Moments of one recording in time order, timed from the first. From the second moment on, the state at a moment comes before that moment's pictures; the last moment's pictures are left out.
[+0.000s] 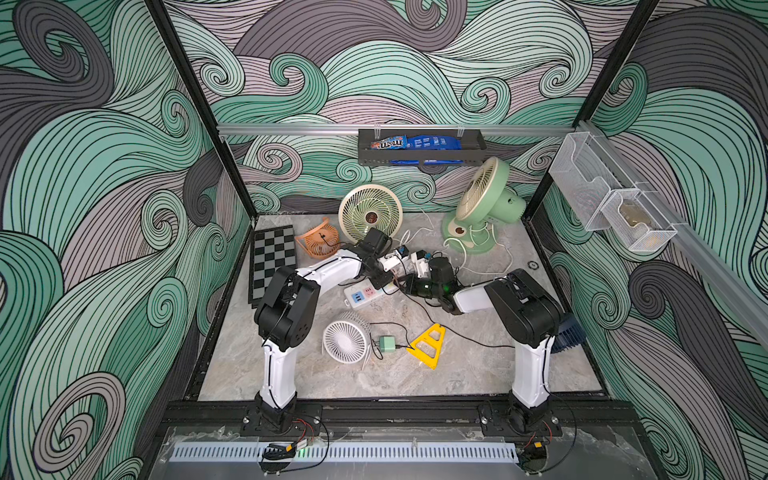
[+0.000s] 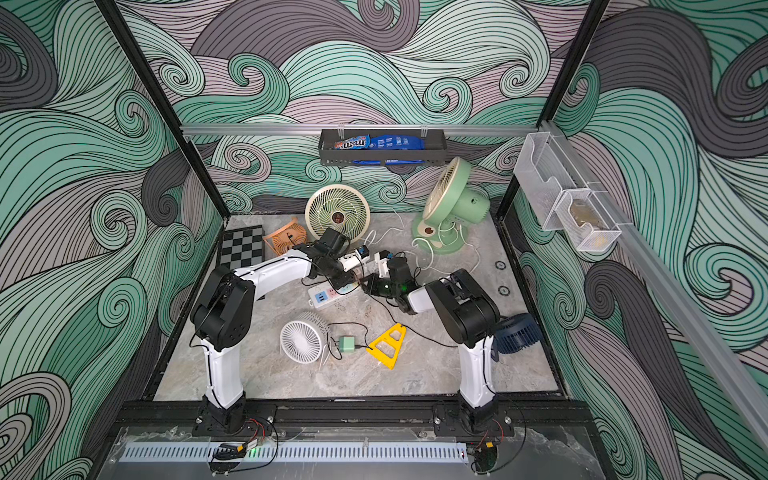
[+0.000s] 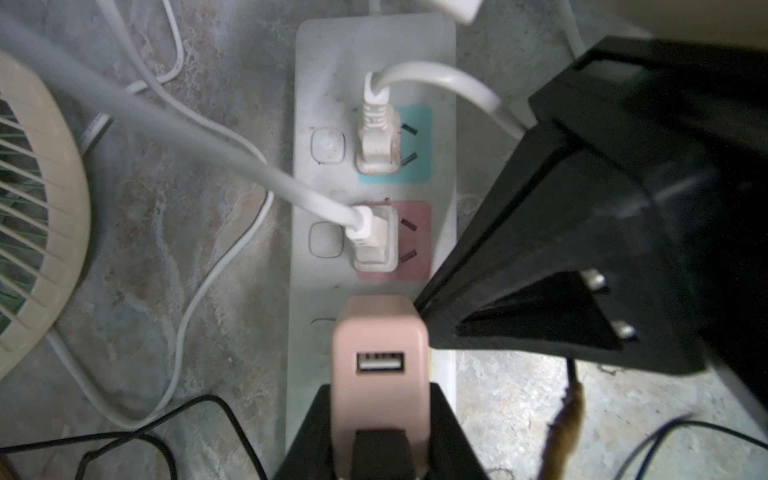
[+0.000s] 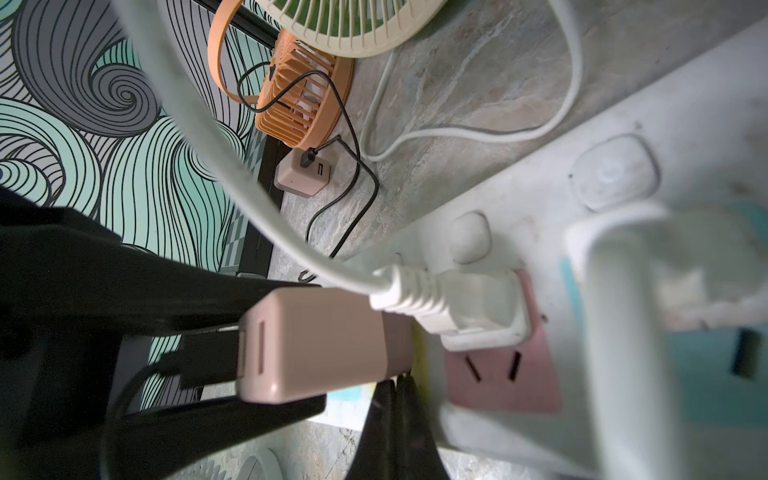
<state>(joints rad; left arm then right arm) -0.54 1.98 1.46 -0.54 0.16 0.49 0.48 2.02 0.90 0.64 -0.47 0.74</state>
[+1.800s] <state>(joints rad) -0.56 1.97 1.68 -0.69 0.36 0.43 0.32 1.63 0.94 0.24 -0.45 0.59</state>
